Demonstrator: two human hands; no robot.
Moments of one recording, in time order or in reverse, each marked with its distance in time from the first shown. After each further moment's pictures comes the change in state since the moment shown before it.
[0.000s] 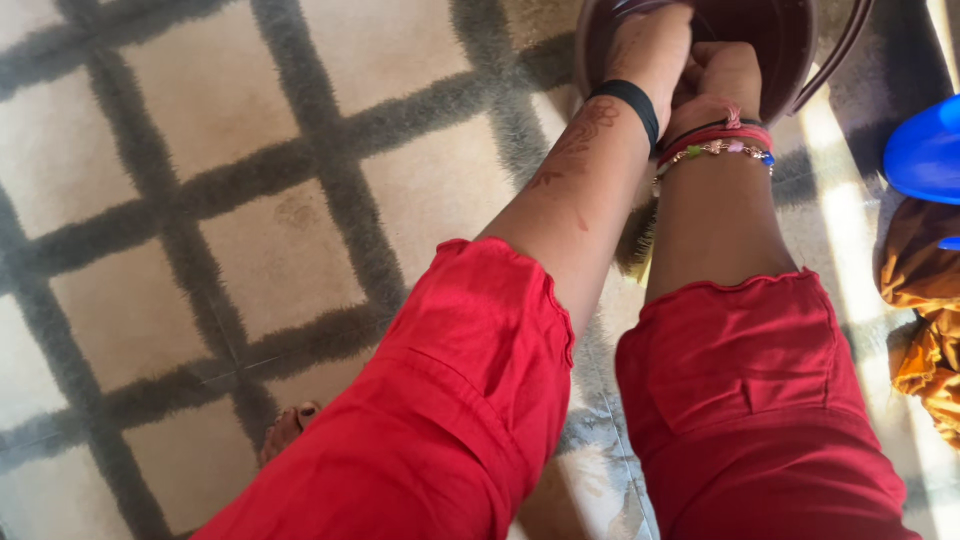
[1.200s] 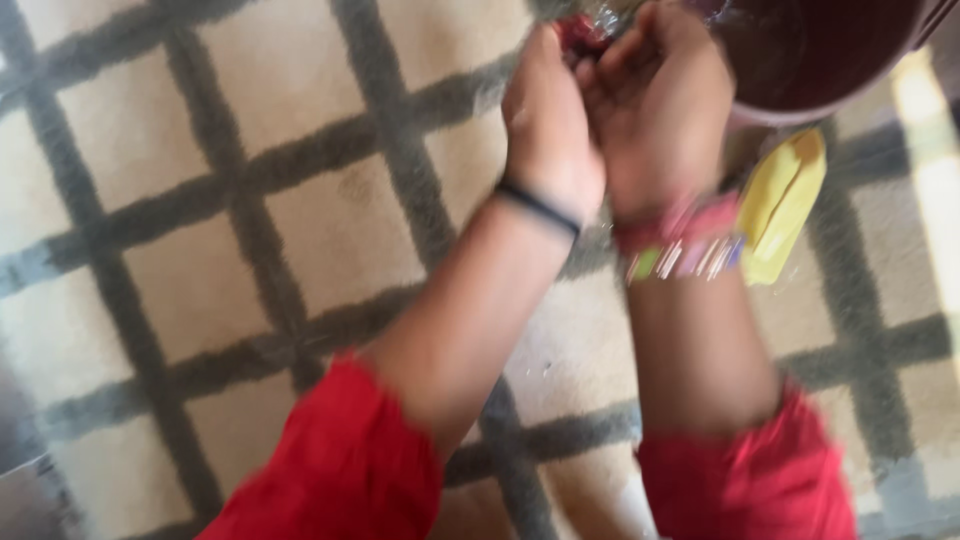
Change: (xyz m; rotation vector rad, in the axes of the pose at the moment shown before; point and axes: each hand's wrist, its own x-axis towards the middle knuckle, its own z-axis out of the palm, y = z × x) left_hand -0.140 0.087 -0.140 -0.728 -0.311 0.381; right_hand -0.090 -0.152 0.053 1.920 0.099 0.621
